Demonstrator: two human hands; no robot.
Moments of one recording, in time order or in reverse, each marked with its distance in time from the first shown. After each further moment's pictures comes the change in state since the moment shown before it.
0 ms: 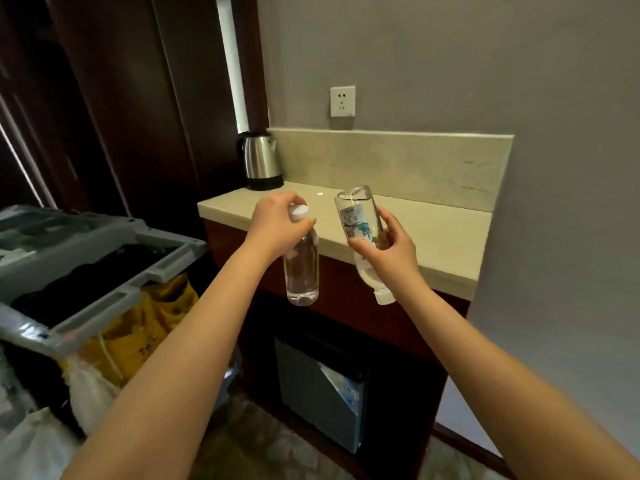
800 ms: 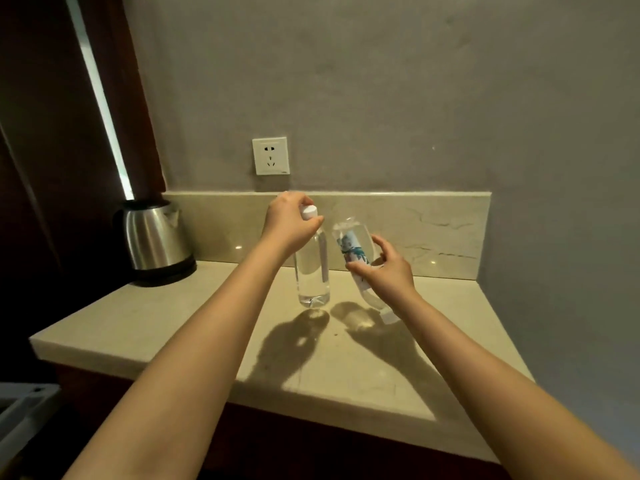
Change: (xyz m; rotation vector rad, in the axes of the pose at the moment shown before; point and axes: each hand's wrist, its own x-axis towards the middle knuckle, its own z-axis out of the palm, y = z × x) left_hand 0.320 -0.006 0.155 -0.192 -0.046 0.220; right_hand 0.275 0.093 -0.001 -0.399 0.319 0.098
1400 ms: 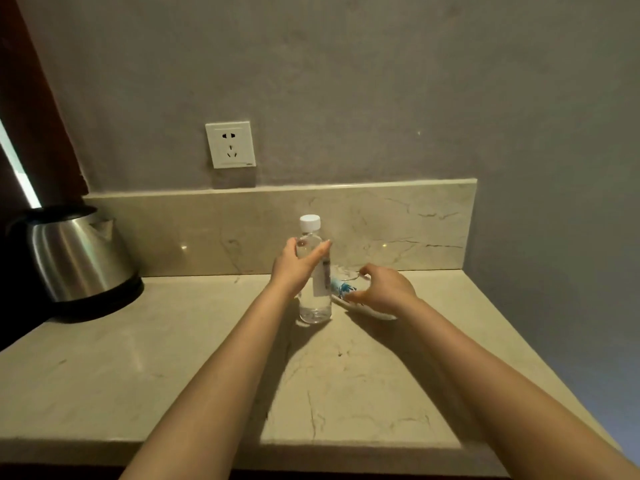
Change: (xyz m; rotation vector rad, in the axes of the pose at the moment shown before) left_hand 0.015 -0.066 0.100 -0.560 -0.358 -0.265; right_hand 0.038 0.035 0.023 -0.739 -0.197 0.180
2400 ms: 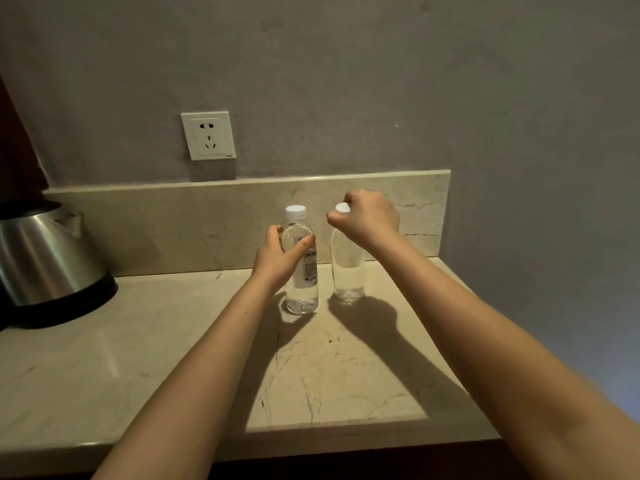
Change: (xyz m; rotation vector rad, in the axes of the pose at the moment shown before) left_hand 0.000 -0.009 -0.006 0.015 -0.011 0.084; right_hand 0.007 -0.059 -0.071 -0.062 0.447 -0.018
